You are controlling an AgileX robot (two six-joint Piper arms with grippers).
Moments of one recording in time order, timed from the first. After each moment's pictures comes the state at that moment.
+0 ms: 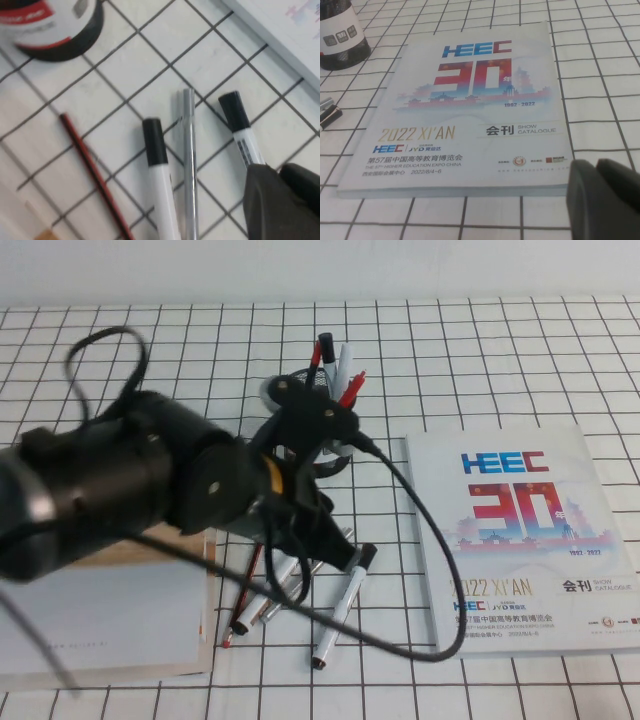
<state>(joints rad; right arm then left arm) 0.12 -0.02 0.03 0.14 0.38 0.03 -0.74 1.62 -1.16 0.02 0.61 0.11</state>
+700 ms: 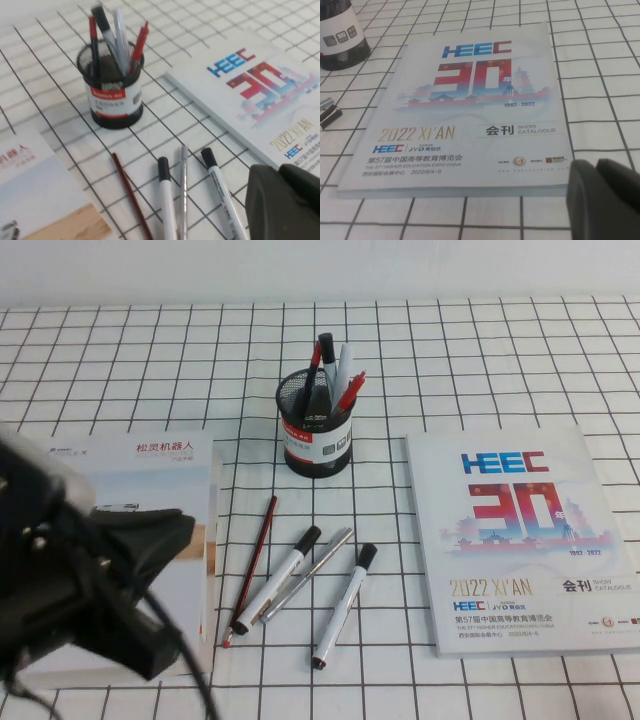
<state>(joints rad) 0.12 -0.02 0.03 0.14 0.38 0.03 -0.74 0.80 -0.68 0.09 0.43 -0.06</state>
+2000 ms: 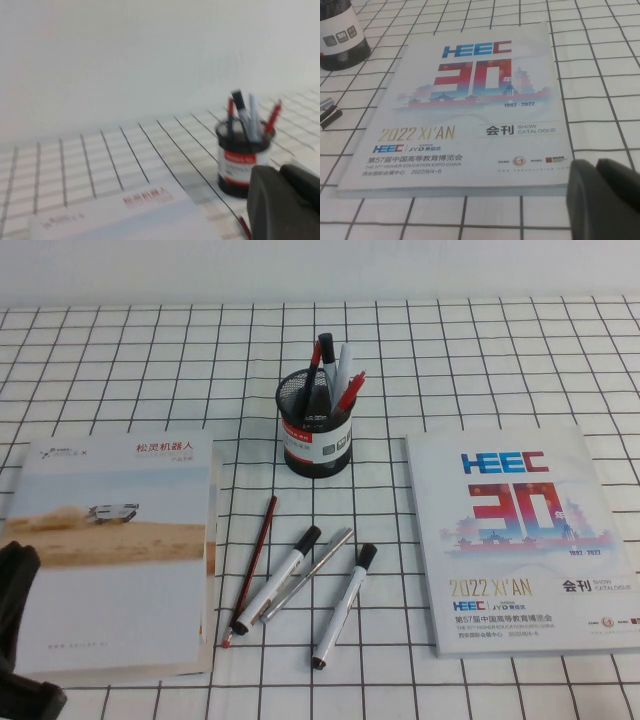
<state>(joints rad) 0.12 -0.02 0.03 0.14 0.38 0.03 -0.34 0.40 -0.16 0.27 -0.13 -0.16</state>
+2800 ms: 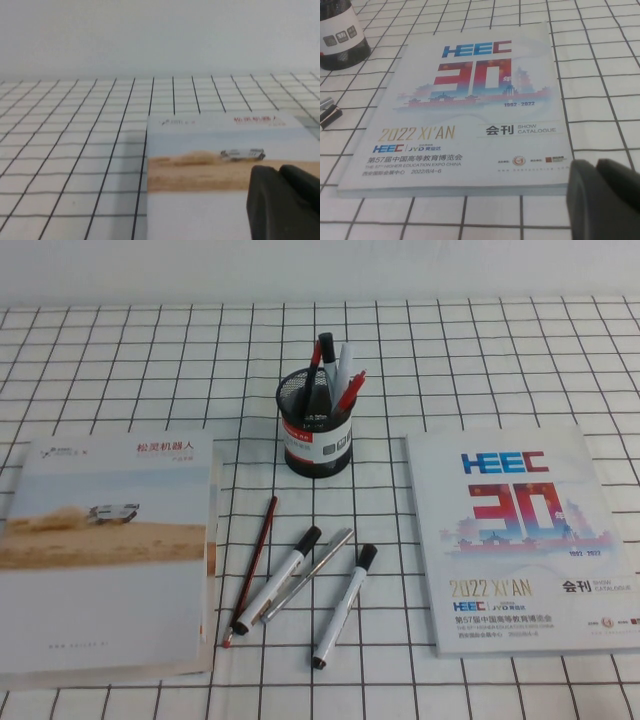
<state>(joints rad) 0.12 -0.02 0.03 0.14 0.38 0.03 -0.05 0.00 0.02 0.09 0.13 -0.02</state>
